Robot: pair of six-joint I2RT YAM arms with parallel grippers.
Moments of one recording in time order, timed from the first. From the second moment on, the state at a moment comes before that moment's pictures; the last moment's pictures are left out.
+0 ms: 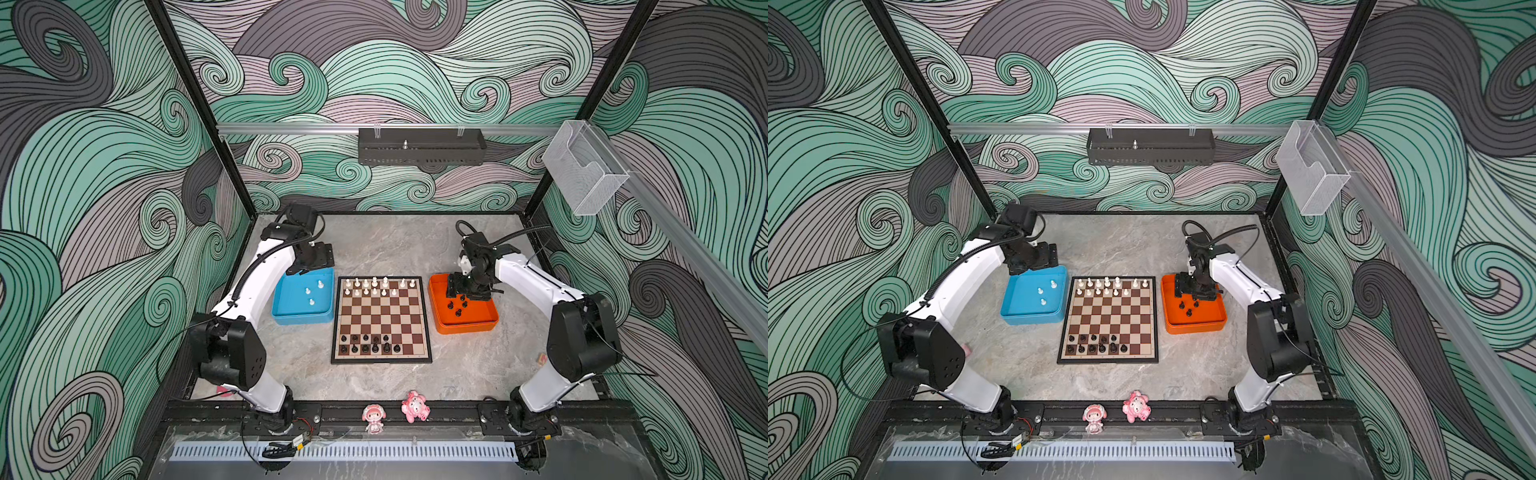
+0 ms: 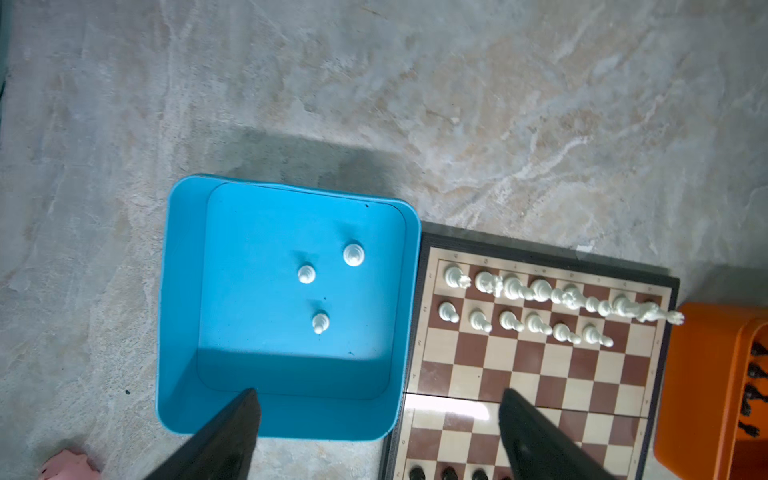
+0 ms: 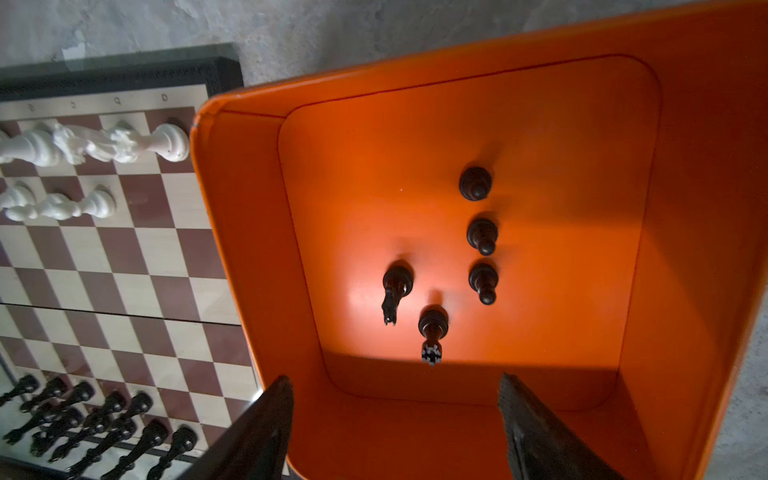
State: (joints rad) left arm -0.14 1.56 1.47 -1.05 -0.04 -0.38; right arm 0.30 1.69 1.23 -0.94 -0.13 0.28
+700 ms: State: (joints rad) left arm 0.02 1.56 1.39 -1.04 0.10 -0.37; right arm 0.33 1.85 1.26 -0.91 -0.08 0.27
